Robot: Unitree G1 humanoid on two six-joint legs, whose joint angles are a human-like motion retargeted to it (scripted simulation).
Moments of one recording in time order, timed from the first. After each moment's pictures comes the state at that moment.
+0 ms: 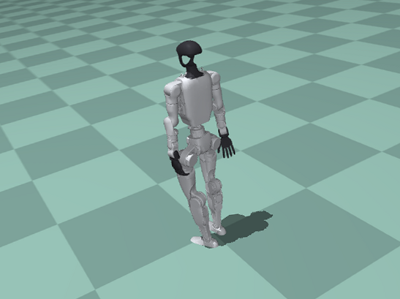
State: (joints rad) left arm 0.03 0.11 0.24 1.59 0.19 0.06 -0.24; right arm 0.03 -0.16 0.24 1.52 -0.67 0.06 0.32; waist -0.21 0.05 -0.08; left_leg -0.03 -0.02 0.14 0.09 -0.12 0.02; right_leg -0.06 0.05 -0.20 0.05 -0.09 -0.09
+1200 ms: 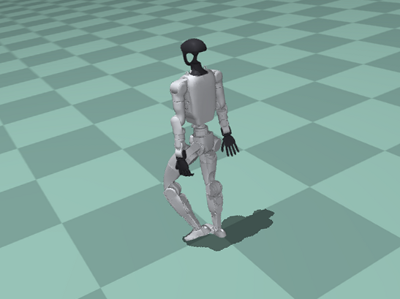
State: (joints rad) left arm 0.07 0.11 0.33 1.56 0.08 0.02 -0.19; right arm 0.02 -0.19 0.22 1.53 -0.68 0.06 0.31; waist -0.19 -0.02 -0.05; left_leg -0.55 0.06 0.24 1.02 -0.03 0.07; right_leg -0.04 -0.03 -0.23 0.05 -0.09 -0.14
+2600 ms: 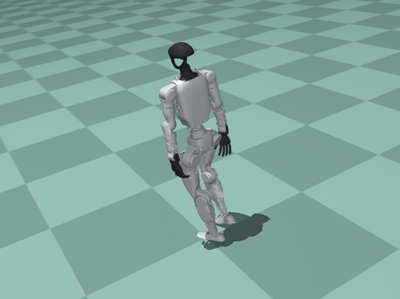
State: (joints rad) left arm 0.02 0.13 0.27 1.58 0.14 0.04 -0.19; right arm 0.06 -0.15 0.16 1.47 -0.42 -0.02 0.39; waist -0.20 0.10 -0.03; left_leg -0.02 0.05 0.22 0.05 -0.13 0.07; right_leg -0.31 0.07 -0.17 0.60 0.00 0.04
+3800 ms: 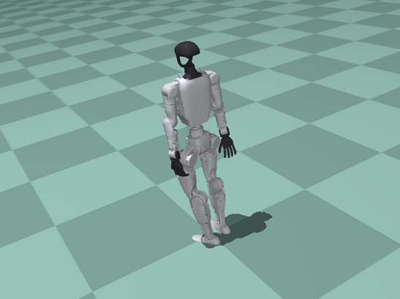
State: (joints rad) left arm 0.07 0.10 0.36 1.61 0.07 0.03 -0.16; right arm 0.03 -0.15 0.23 1.55 -0.66 0.08 0.33; waist -0.27 0.06 -0.10; left_leg -0.03 -0.02 0.20 0.06 -0.13 0.02; right_leg -0.03 0.04 -0.21 0.05 -0.10 -0.09
